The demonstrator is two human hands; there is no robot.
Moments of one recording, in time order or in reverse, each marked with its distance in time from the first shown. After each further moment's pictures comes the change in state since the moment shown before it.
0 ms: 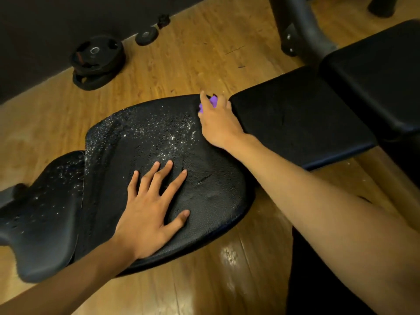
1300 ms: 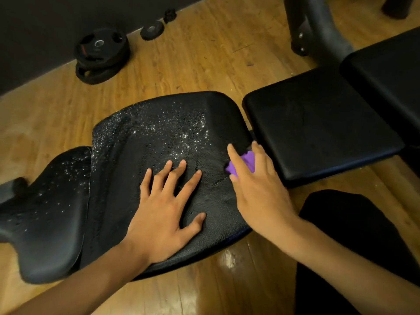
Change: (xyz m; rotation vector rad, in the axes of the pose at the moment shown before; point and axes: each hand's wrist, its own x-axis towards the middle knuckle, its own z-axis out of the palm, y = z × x) left_hand 0.002 0.004 -0.001 0.001 -0.005 -0.004; right_hand -0.154 0.002 0.006 -0.052 0.006 -0.007
